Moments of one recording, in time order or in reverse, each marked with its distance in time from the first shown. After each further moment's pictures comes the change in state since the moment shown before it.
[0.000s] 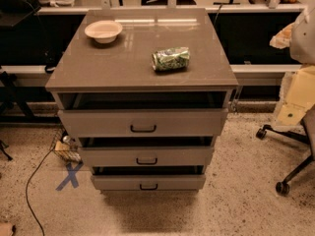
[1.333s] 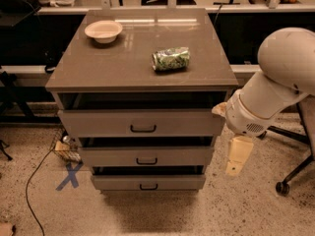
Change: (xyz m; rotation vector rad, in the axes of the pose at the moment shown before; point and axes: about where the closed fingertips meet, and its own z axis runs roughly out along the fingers) arm -0.017 0.056 0.188 -0.244 -0.110 -0.155
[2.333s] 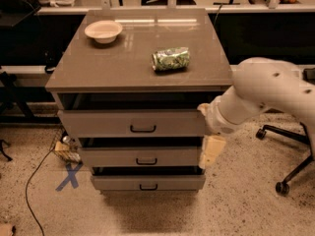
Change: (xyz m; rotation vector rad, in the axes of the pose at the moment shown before) arm -0.015 -0.059 0.070 0.117 -0.058 -0.013
